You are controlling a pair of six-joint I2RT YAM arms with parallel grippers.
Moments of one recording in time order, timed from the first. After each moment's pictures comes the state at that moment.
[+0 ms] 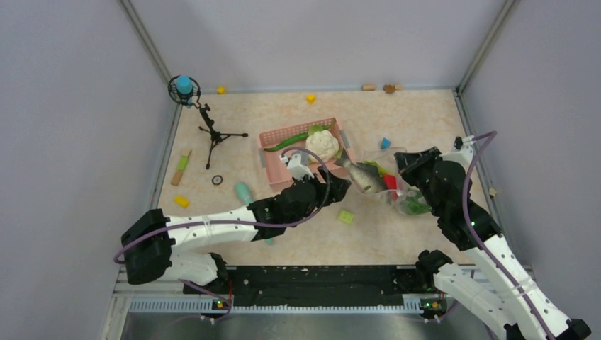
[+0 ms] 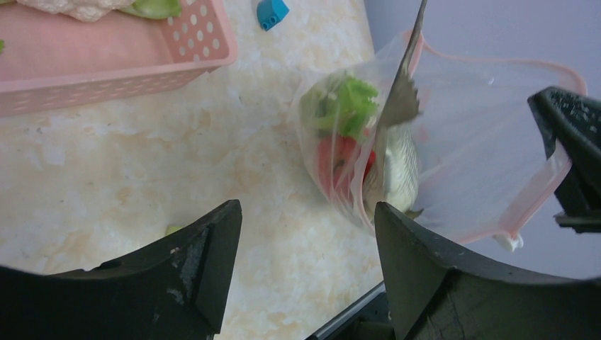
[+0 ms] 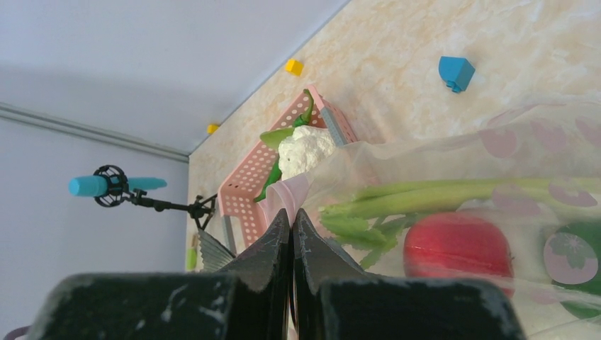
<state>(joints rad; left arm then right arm) -1.14 1.31 0.78 0.23 -0.49 -1.05 0.51 0.62 0.79 -0.39 0.39 0.94</state>
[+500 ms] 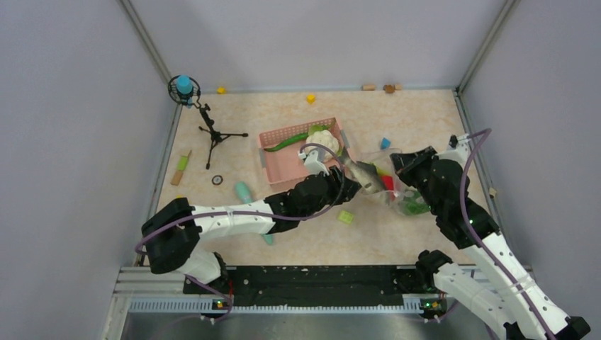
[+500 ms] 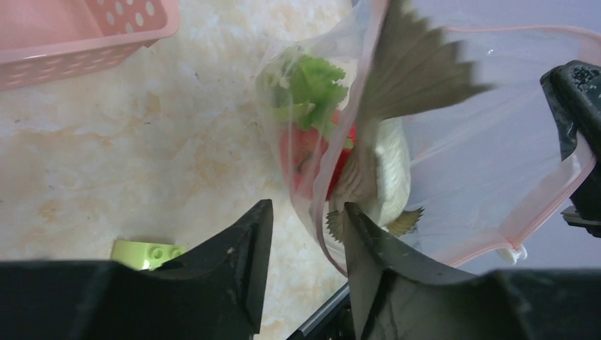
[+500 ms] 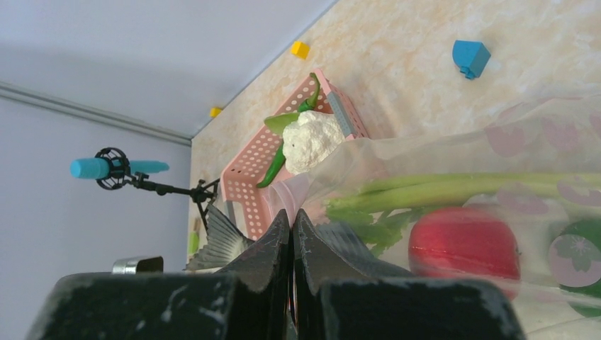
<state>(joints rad) -1.11 1.47 0.85 0.33 -0.33 -1.05 0.51 0.64 0.79 -0.39 0.34 0.94</state>
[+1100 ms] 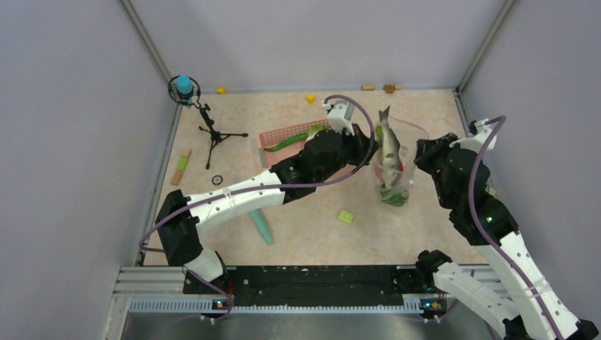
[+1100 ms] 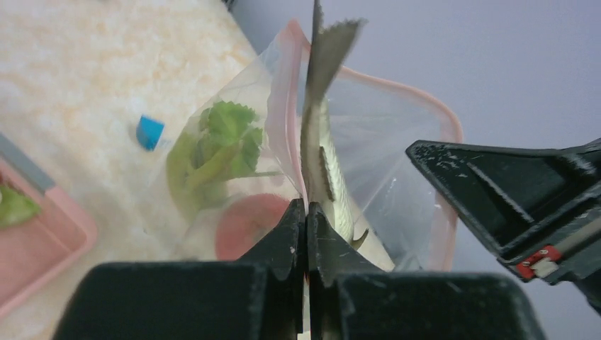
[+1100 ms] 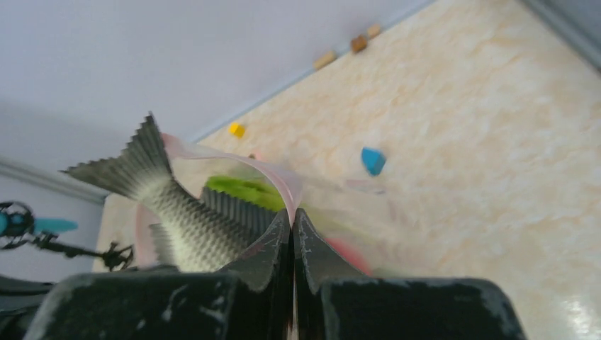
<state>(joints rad) -1.05 1.58 1.33 0.15 -0.23 -0.71 0.51 0.69 1.00 -0.50 0.55 0.67</state>
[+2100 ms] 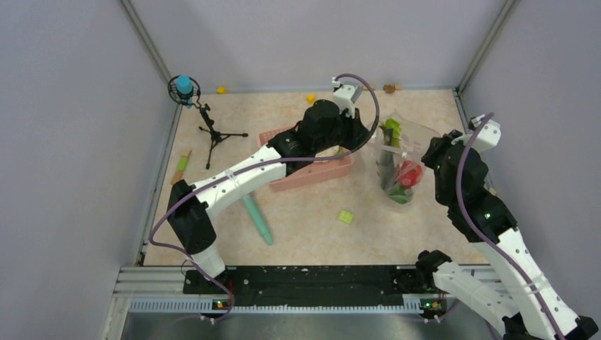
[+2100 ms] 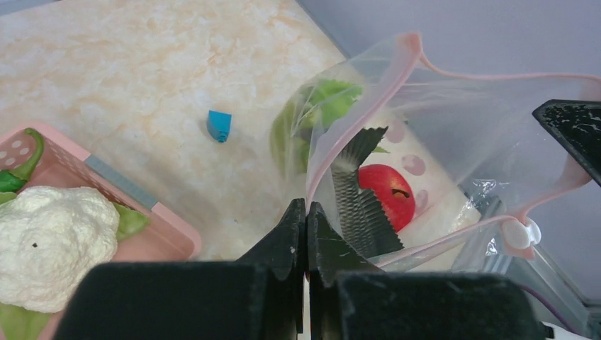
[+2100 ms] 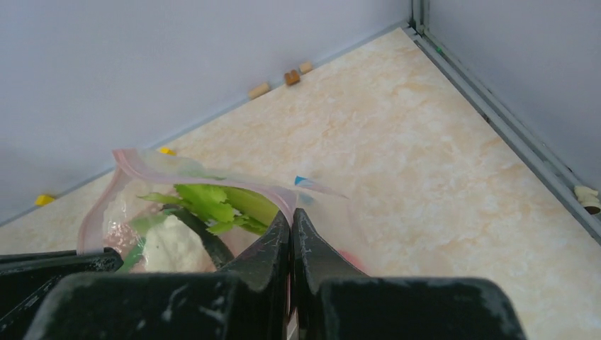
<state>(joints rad) -0.91 1.71 1.60 -0.15 -0.02 -0.41 0.51 0.74 1.02 -0.49 0.75 0.46</state>
